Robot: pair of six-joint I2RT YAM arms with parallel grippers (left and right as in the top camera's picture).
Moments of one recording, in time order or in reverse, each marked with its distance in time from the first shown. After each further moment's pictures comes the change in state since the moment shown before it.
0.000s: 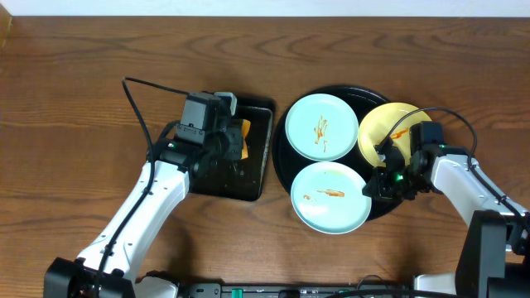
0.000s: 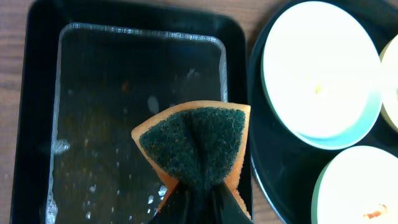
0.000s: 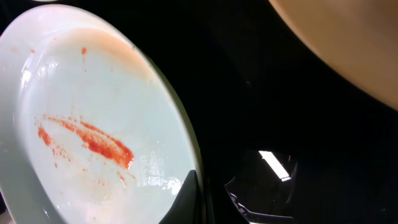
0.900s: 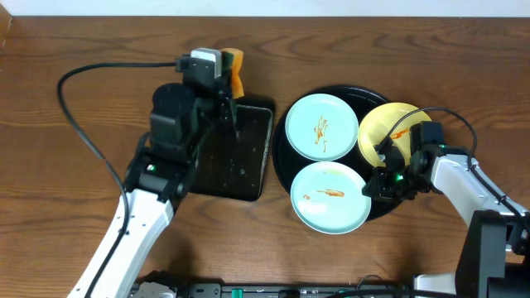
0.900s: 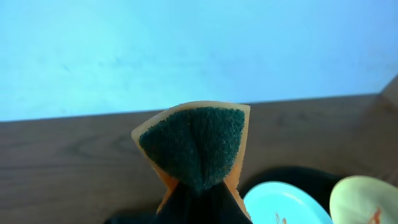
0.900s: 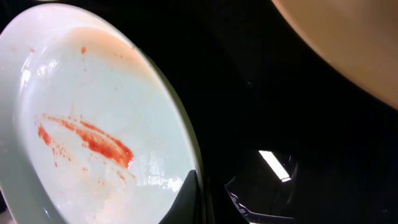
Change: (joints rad) left arm 0.000 -0.212 -0.004 0.466 -0.130 0.086; right arm 0.000 0.000 0.000 0.000 -0.004 -0.003
